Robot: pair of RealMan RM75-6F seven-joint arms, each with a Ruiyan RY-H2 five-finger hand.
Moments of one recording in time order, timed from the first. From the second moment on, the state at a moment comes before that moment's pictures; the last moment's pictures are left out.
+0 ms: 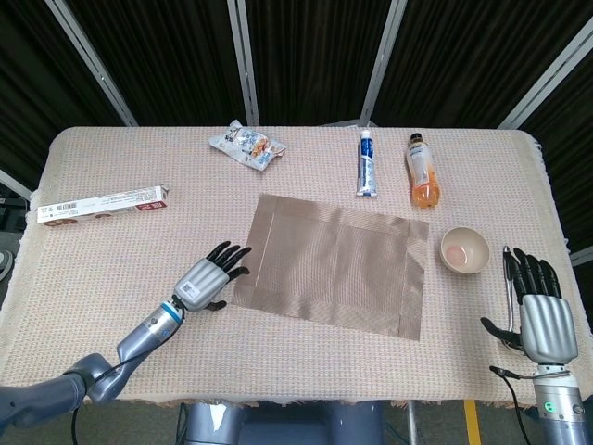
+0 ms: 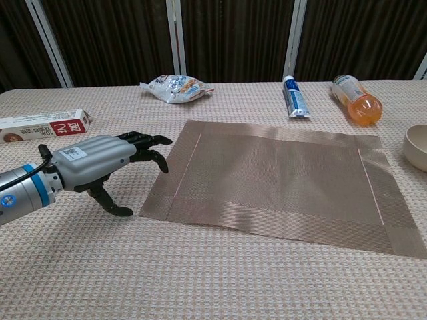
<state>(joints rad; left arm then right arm) -0.66 -1.74 -0.03 -1.04 1.68 1.03 -0.06 0.14 -1.16 0.07 -1.71 -1.40 1.53 -0.10</state>
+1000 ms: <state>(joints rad) -0.71 -1.79 -0.02 -1.01 1.64 1.01 0.01 0.12 -1.15 0.10 -1.72 -1.41 1.53 -0.10</state>
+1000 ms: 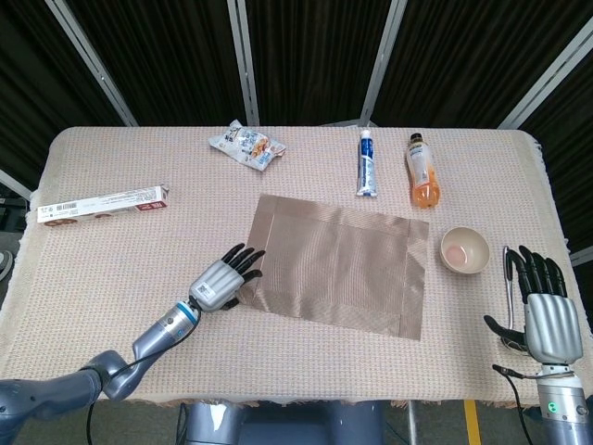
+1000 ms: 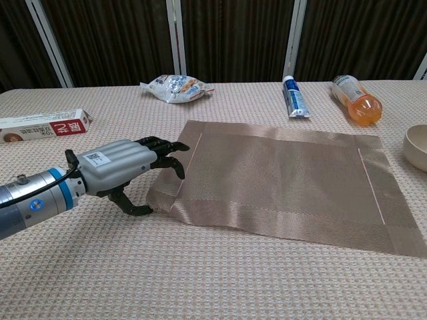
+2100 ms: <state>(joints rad) -0.69 -1.67 0.10 -1.22 1.76 1.15 -0.06 0.10 -1.15 0.10 -1.74 -1.45 1.54 -0.11</state>
